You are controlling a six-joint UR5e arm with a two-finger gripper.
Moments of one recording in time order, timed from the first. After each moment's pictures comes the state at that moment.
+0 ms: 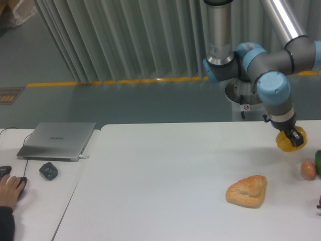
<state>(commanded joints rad) 2.46 -1.73 -1.59 -1.38 1.76 1.37</state>
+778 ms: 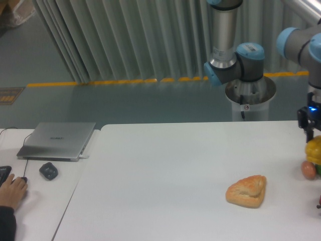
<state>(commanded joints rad) 2.66 -1.81 -1.50 -1.22 1.54 1.38</state>
